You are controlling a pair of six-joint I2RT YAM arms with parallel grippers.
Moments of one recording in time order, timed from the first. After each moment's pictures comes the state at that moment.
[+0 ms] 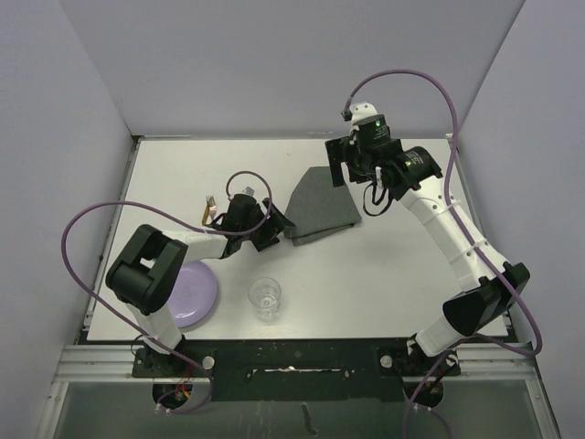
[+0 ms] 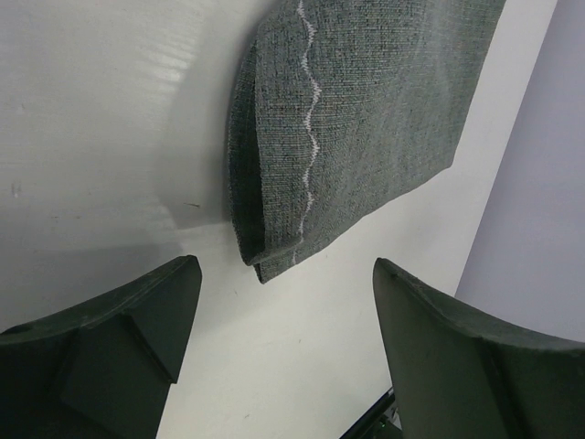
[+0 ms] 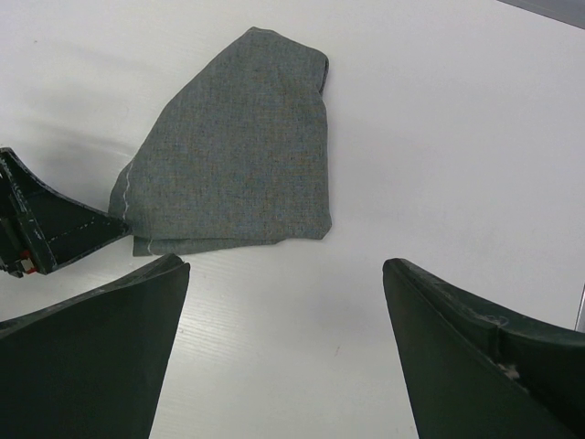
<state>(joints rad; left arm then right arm) -0.52 1.76 0.85 0.25 0.20 -1.11 0.52 1.56 1.76 -0.90 0.26 0.09</state>
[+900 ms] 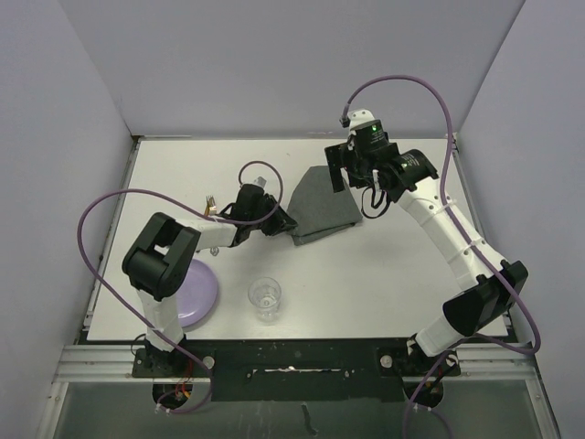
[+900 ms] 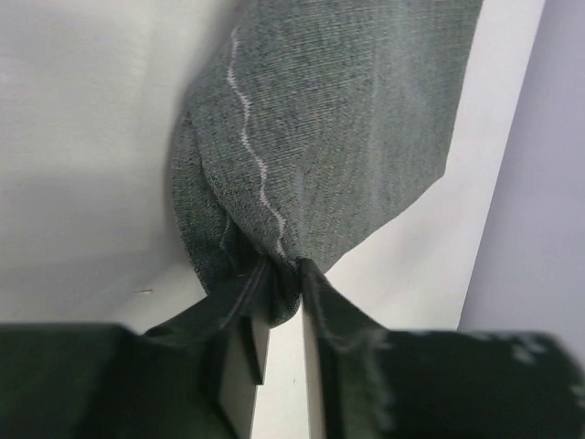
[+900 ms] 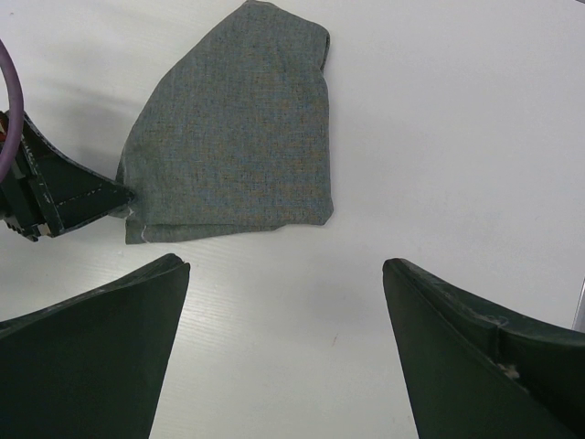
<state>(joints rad) -0.52 1.89 1.00 0.24 0.24 -1.03 0.52 1.56 1.72 -0.90 0.26 0.09</state>
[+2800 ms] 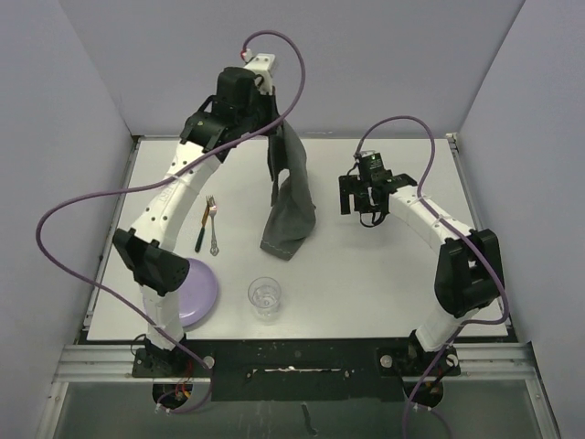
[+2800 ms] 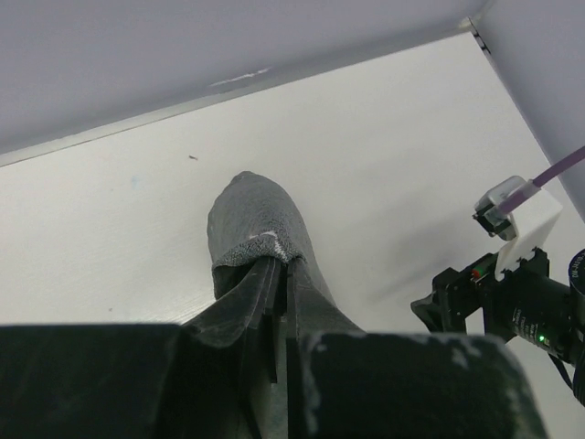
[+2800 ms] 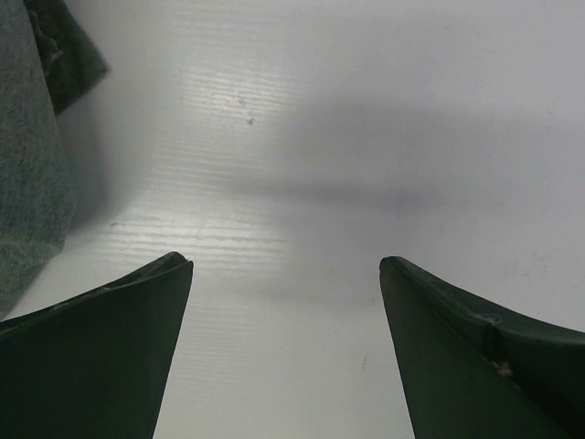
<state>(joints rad) -0.53 1.97 2.30 -0.74 0.01 -0.24 0.35 1.67 1.28 -0.58 0.15 0.20</state>
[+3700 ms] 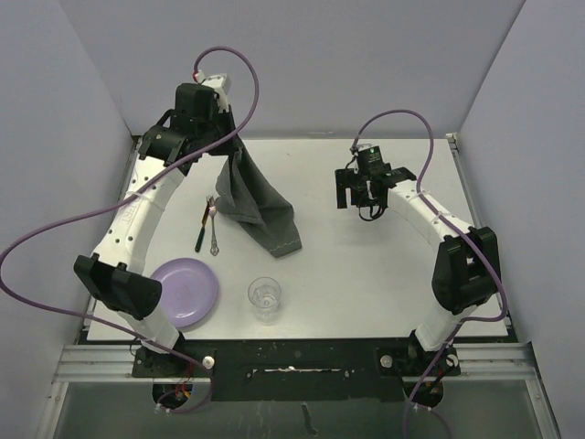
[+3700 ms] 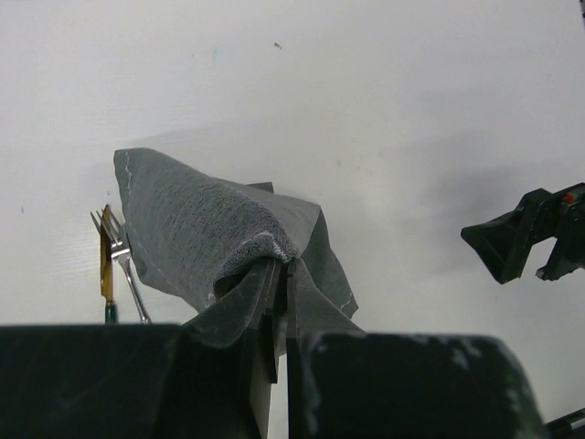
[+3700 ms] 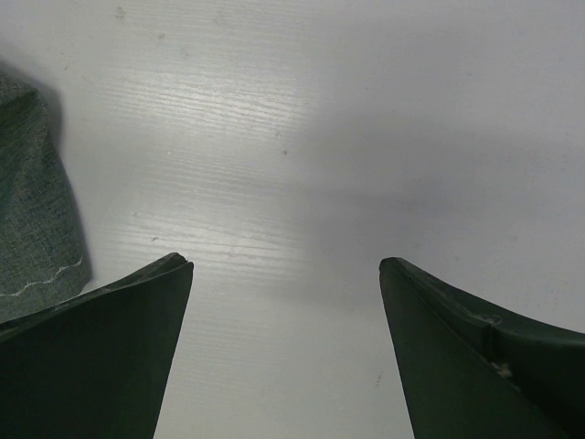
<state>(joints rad) -0.37 1.68 1.98 -0.87 0.01 -0.34 0.35 1.71 1.37 -0.60 0.10 0.20</state>
